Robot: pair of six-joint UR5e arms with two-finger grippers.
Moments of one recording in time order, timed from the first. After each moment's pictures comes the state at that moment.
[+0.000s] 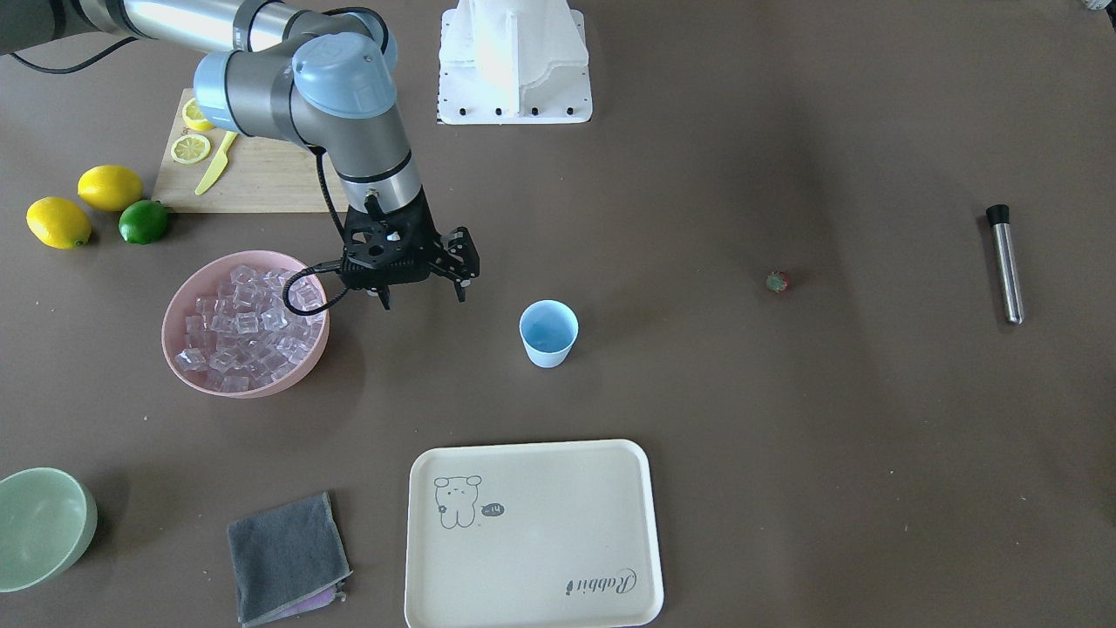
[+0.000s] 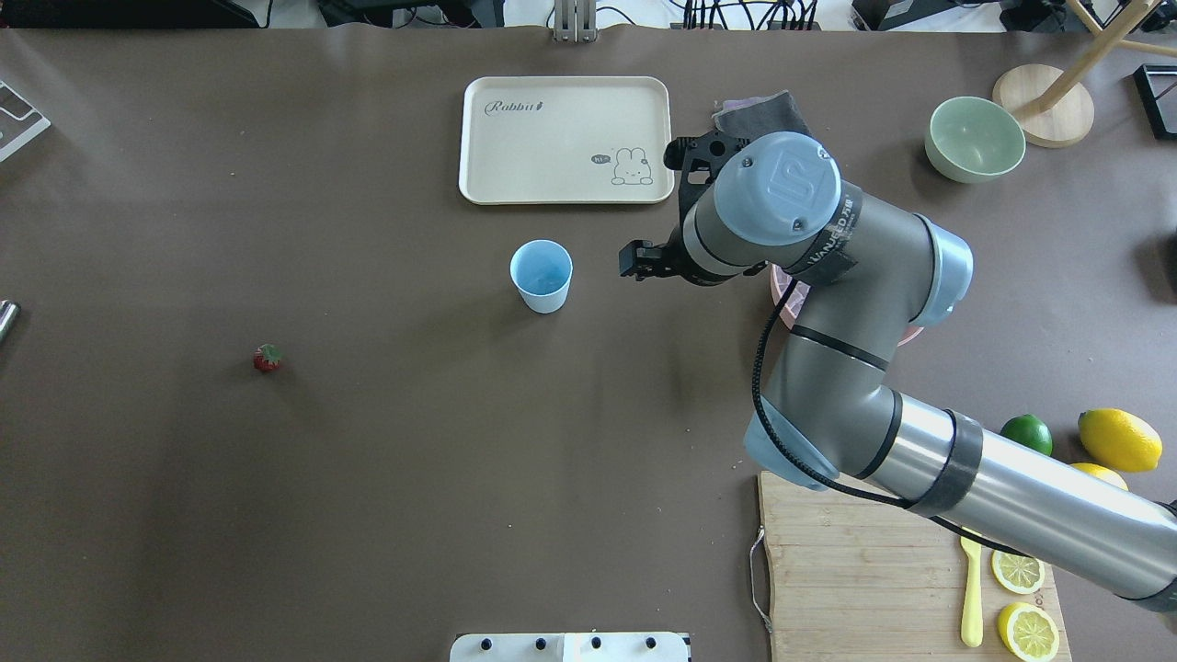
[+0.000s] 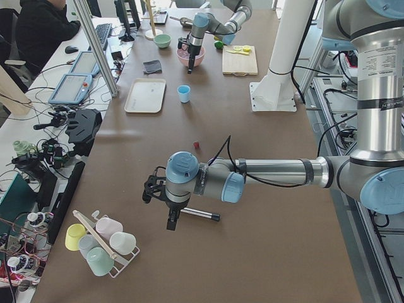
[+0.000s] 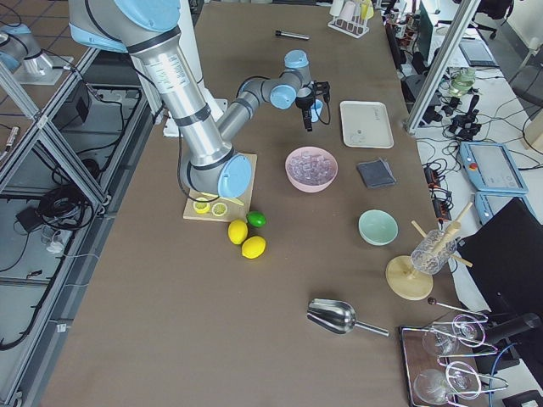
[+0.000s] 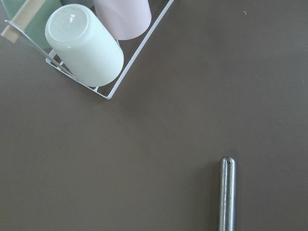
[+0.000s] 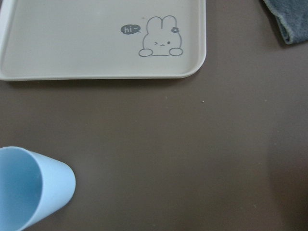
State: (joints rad) left arm -1.59 -1.47 -1.65 -1.83 -2.33 -0.03; right arm 0.64 -1.01 1.74 -1.44 1.80 1.11
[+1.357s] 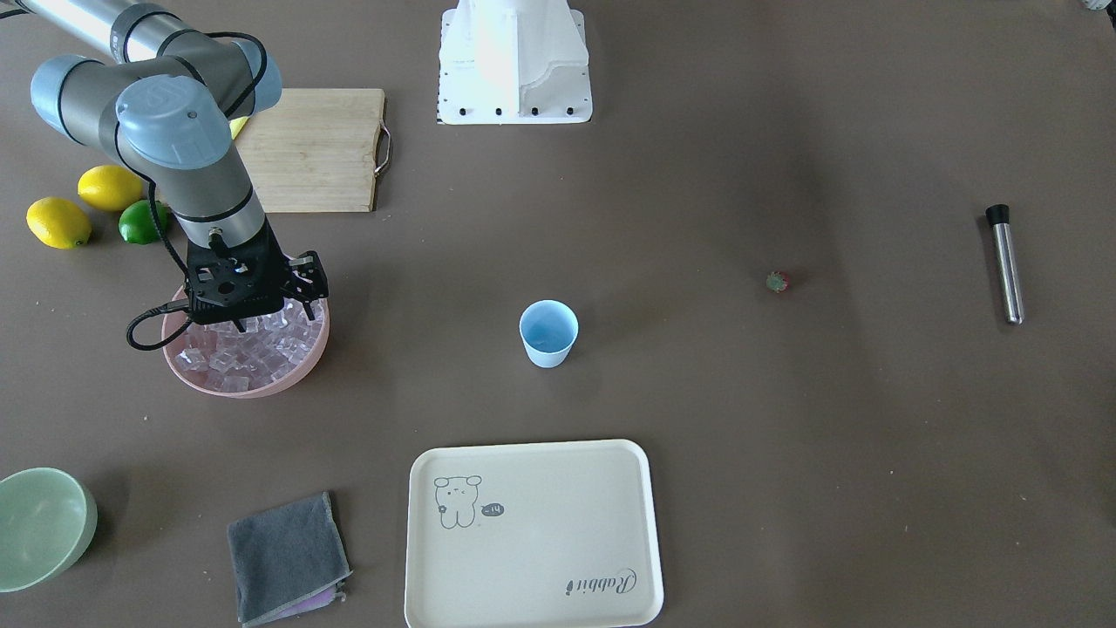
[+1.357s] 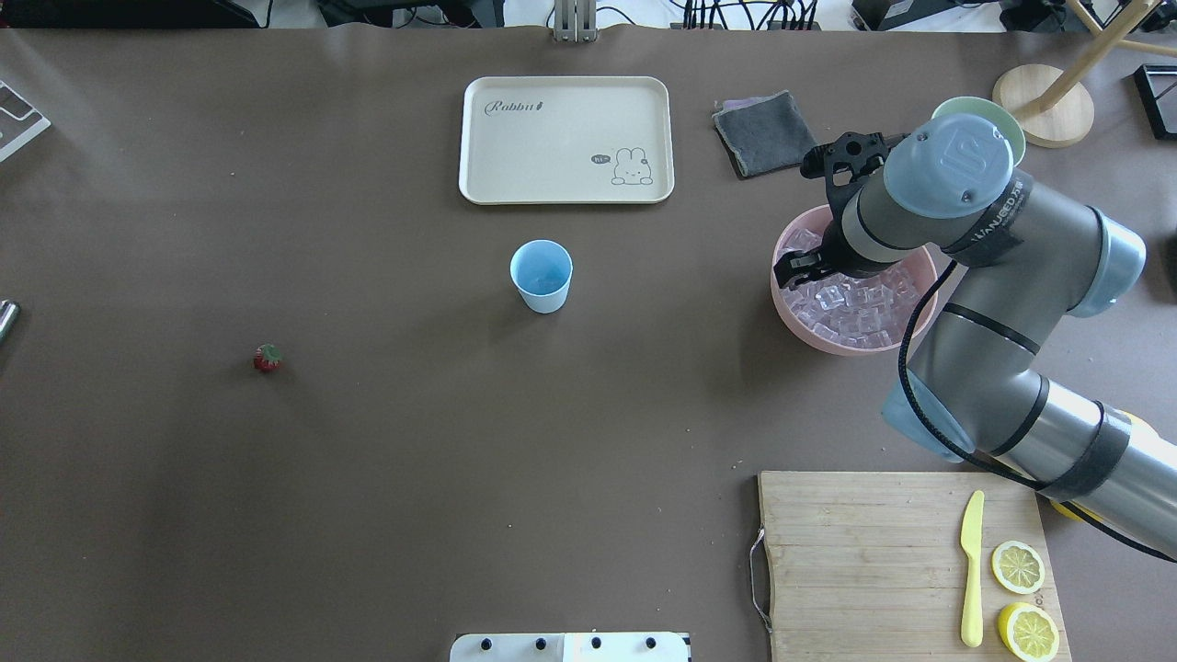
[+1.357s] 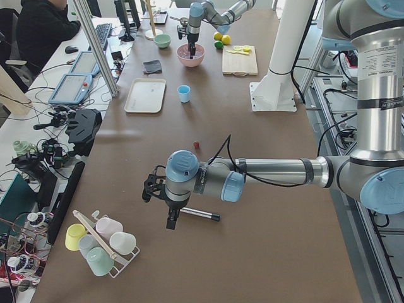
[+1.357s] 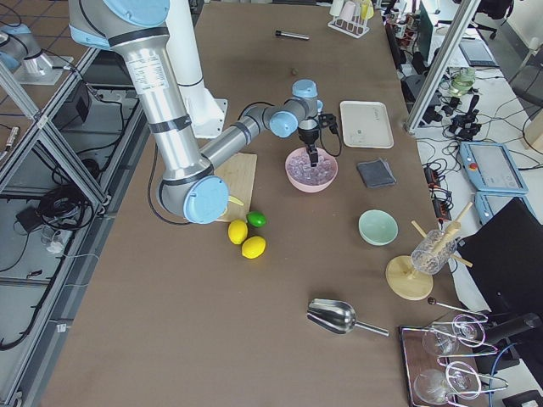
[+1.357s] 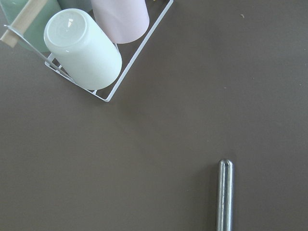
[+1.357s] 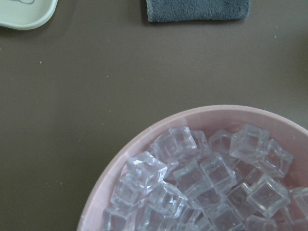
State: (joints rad) left arm -1.59 -1.47 -1.66 -1.83 -2.33 -0.04; right arm 0.75 -1.20 1.77 -1.46 1.89 0.79
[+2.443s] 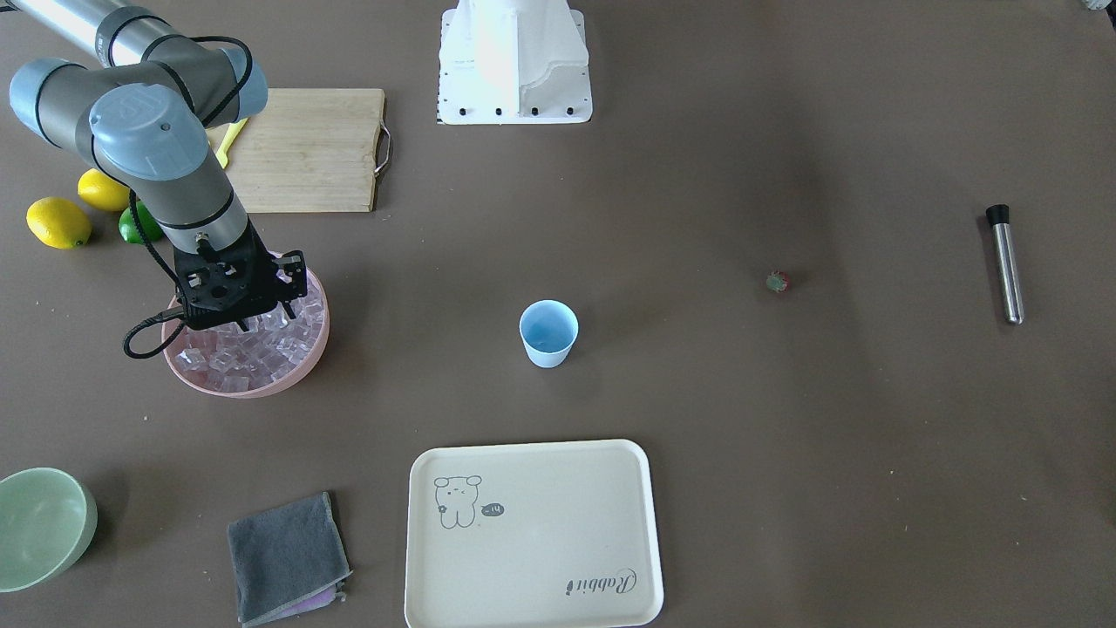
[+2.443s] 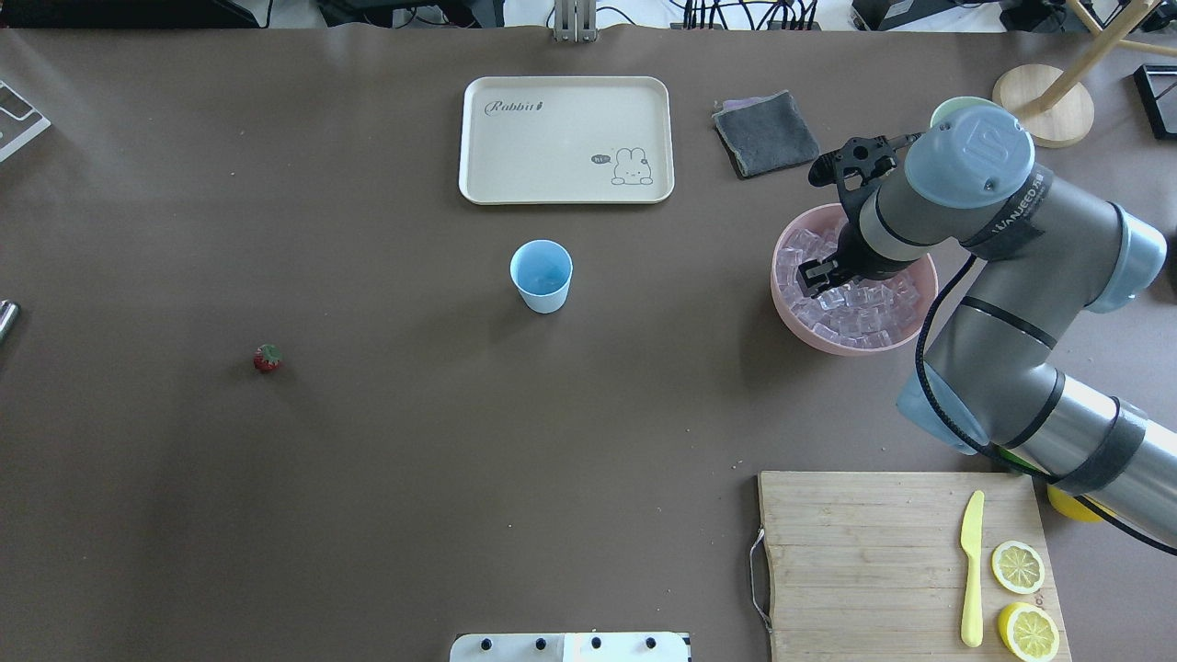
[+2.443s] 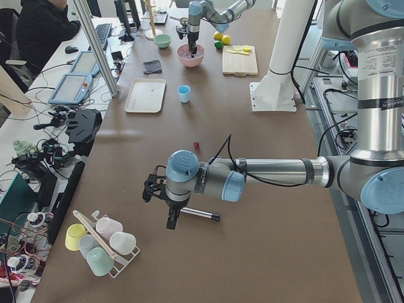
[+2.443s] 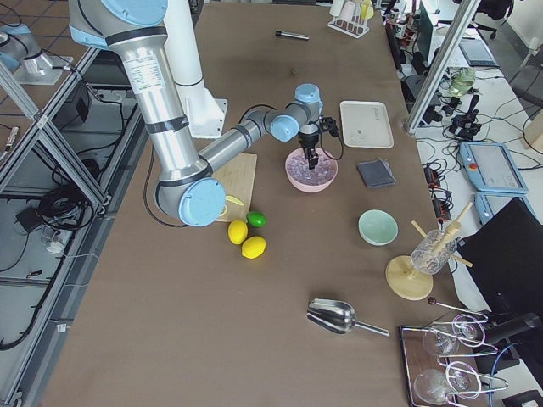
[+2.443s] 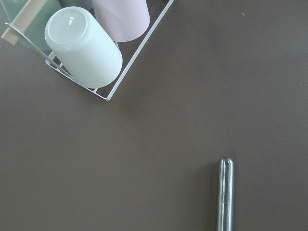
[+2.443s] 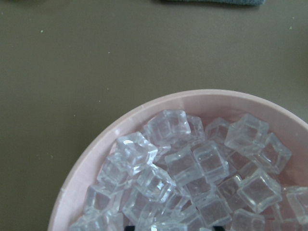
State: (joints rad) left arm -1.59 -1.47 -1.66 -1.83 -2.33 -0.04; right arm 0.77 -1.22 1.76 -1.46 1.95 0.67
